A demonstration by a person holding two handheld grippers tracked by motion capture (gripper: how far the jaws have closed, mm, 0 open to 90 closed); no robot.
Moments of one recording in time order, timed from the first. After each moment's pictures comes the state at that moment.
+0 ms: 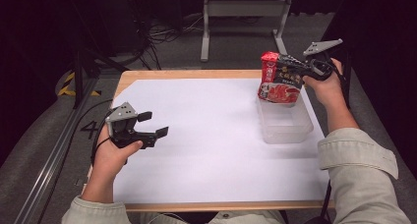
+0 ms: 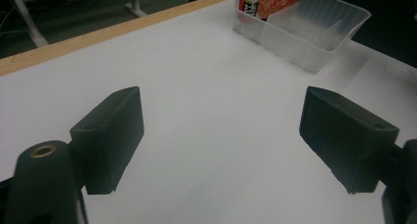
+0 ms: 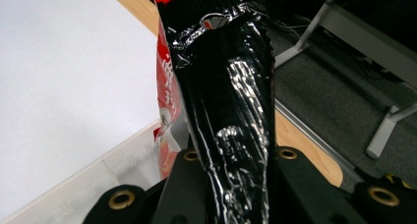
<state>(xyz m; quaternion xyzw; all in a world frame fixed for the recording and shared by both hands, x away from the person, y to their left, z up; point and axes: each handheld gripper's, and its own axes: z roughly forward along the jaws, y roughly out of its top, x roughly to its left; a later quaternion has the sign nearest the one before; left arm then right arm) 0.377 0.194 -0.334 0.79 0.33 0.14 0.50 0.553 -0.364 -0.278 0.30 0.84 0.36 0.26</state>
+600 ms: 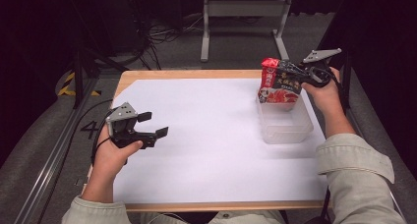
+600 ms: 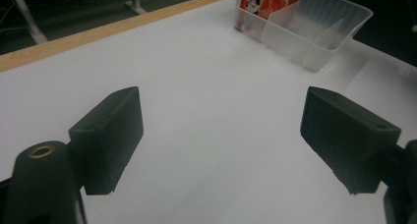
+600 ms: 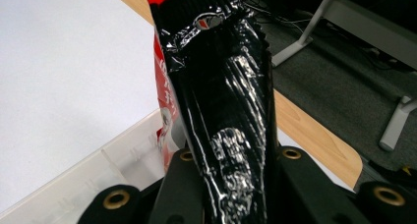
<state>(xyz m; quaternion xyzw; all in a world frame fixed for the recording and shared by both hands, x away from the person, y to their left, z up) 0.378 0.193 -0.336 0.78 0.34 0.14 0.50 0.549 -0.371 -0.303 0.32 0.83 0.37 0.26</state>
